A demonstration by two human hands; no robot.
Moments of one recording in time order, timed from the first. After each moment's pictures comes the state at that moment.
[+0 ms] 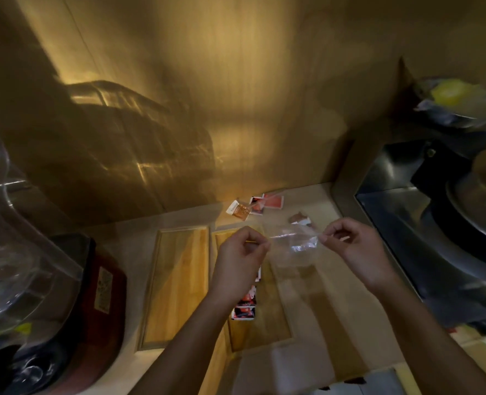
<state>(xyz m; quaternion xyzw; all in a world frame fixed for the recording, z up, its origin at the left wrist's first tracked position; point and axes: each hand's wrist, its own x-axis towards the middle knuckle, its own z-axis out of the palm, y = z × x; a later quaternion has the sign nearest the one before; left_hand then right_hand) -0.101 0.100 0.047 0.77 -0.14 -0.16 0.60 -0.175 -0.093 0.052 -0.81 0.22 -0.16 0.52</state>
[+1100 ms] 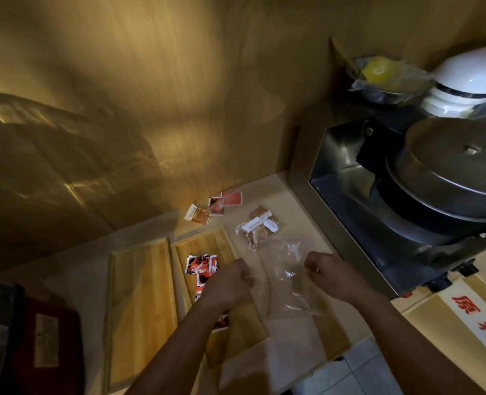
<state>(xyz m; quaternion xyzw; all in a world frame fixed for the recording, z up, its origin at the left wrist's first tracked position) -0.088 0.060 -0.023 0.86 -0.26 -0.35 0.28 -0.217 -0.130 -0.023 -0.92 0.27 0.11 0.26</state>
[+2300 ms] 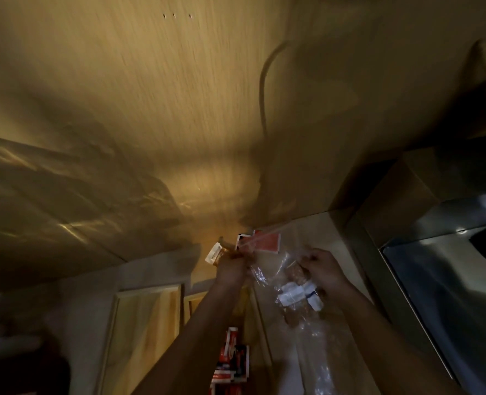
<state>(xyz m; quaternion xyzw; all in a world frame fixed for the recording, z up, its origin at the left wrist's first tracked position) 0.070 -0.023 -0.063 0.68 0.17 -0.33 0.64 -0.010 -0.184 -0.084 -0.70 0.37 0.05 0.61</state>
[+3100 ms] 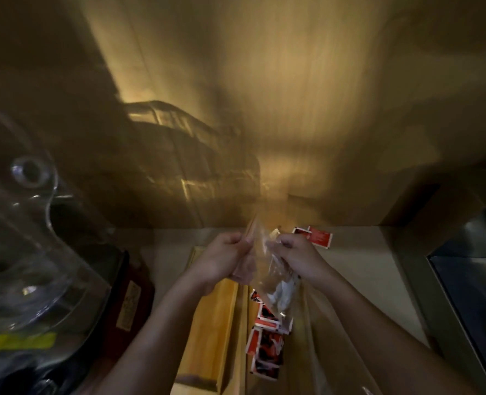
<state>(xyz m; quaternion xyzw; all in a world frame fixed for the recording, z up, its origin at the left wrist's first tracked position) -0.005 0.129 0.084 0.75 -0.02 -0.28 0.59 -0.002 -0.039 0.000 -0.79 0.07 0.06 0.60</state>
